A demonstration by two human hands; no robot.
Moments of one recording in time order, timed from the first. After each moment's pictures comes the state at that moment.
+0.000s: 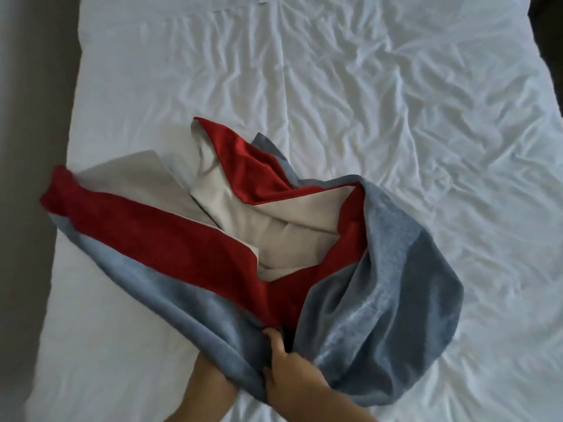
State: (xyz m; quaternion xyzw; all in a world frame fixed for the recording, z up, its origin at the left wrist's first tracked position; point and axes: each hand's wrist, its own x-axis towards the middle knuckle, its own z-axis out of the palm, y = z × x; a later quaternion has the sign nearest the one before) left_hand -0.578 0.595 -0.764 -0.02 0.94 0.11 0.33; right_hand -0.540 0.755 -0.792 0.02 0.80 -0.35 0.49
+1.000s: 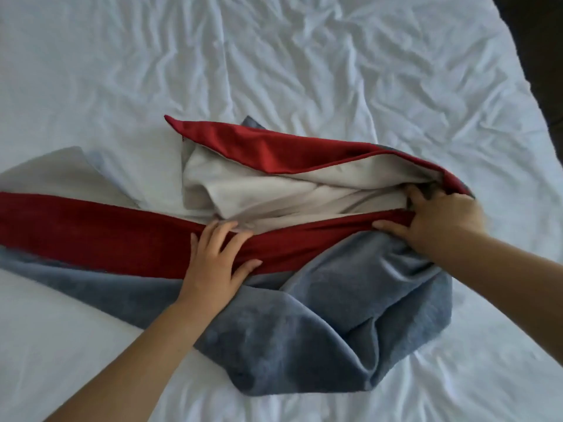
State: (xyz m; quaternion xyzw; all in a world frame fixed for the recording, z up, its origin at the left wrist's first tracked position) left_hand -0.688 0.684 -0.847 0.22 0.96 0.14 0.12; right_hand -0.669 1.059 -0.808 0.13 0.93 0.14 0.30
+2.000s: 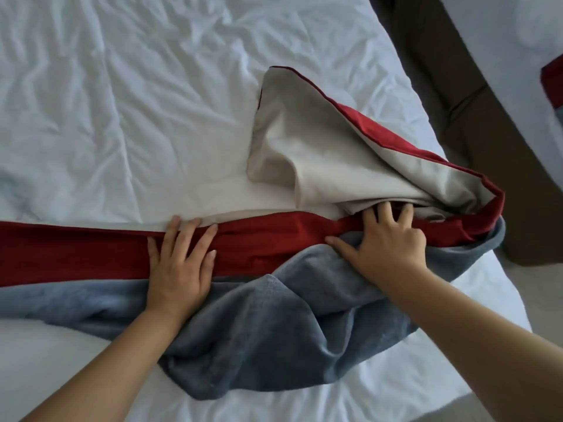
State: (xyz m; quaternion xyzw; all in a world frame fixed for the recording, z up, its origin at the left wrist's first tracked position) left_hand -0.682 0.783 -0.890 0.26 0.96 0.11 0.08; right_hand -0.586 1.108 -0.837 0.26 0.94 0.06 0.22
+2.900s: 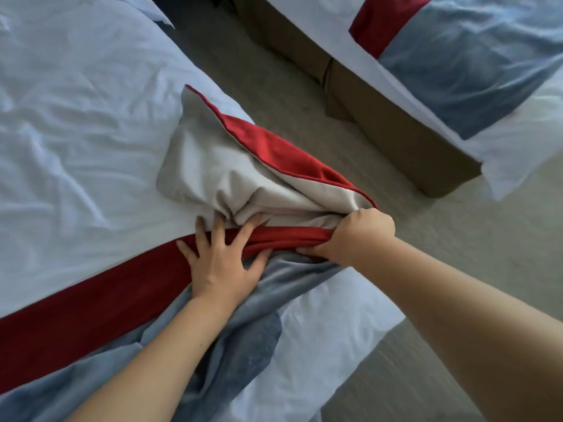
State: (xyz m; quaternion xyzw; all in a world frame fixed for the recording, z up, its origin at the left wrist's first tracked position) left_hand -0.584 1.104 -0.866 0.37 0.91 0.03 0.19; right_hand -0.467 1.299 -0.815 0.44 0.81 -0.07 0.38
